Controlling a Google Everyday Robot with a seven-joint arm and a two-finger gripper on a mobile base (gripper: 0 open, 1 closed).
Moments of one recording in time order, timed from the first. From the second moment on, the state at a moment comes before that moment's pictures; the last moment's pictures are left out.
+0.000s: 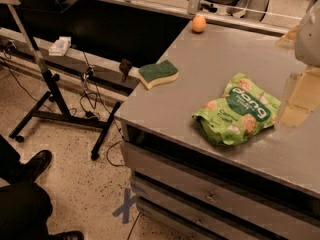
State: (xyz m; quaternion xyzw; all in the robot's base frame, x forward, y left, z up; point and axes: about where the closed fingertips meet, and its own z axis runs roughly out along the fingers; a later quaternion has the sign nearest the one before) arm 0.438 -0.217 0.976 -0.60 0.78 -0.03 0.16
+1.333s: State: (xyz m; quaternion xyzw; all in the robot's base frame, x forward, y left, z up) arm 0.541 -0.220 0.956 -0.51 0.82 0.02 0.25
